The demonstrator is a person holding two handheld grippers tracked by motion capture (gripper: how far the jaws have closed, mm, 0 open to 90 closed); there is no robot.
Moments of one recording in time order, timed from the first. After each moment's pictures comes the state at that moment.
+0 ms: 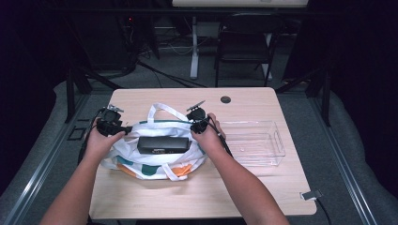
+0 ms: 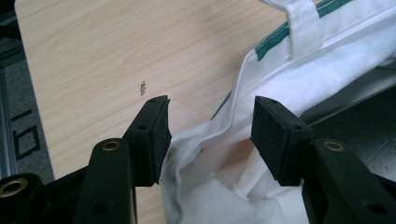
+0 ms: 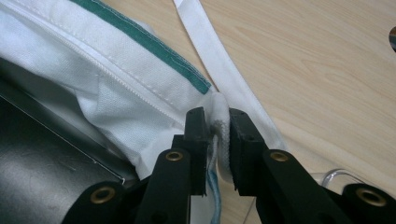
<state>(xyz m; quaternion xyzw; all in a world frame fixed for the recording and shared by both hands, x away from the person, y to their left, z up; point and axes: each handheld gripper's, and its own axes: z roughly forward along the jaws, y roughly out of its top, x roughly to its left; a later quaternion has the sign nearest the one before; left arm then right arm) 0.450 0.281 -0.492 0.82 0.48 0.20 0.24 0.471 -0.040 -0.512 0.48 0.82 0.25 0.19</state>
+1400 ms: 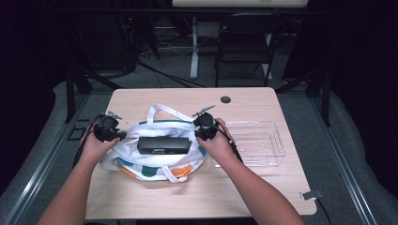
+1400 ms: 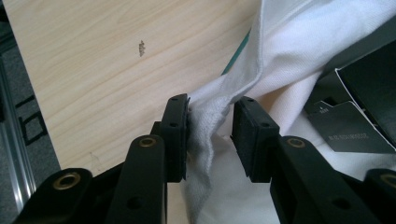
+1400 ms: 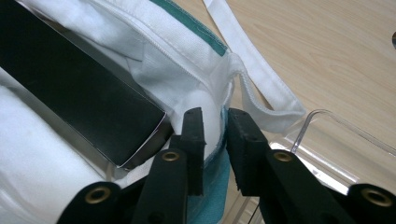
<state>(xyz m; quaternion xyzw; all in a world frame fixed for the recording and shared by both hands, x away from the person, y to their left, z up) 0.445 0.292 -0.512 0.84 0.47 0.18 0.20 0.429 -0.064 -0.489 0.44 0.83 0.28 0.17</state>
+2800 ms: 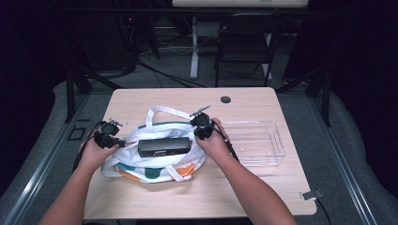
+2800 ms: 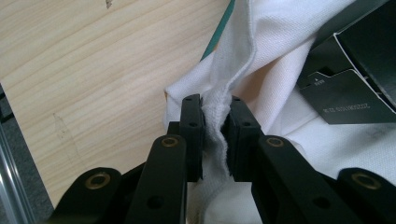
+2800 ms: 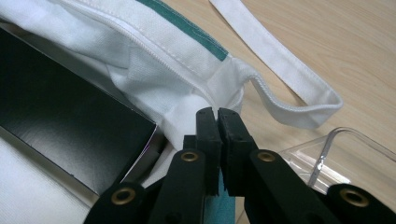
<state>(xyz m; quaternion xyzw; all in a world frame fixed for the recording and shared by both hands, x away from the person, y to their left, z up) 0.428 0.290 -0.519 0.85 0.48 0.13 0.17 0.445 -0.055 -0.508 0.44 0.83 0.28 0.17</state>
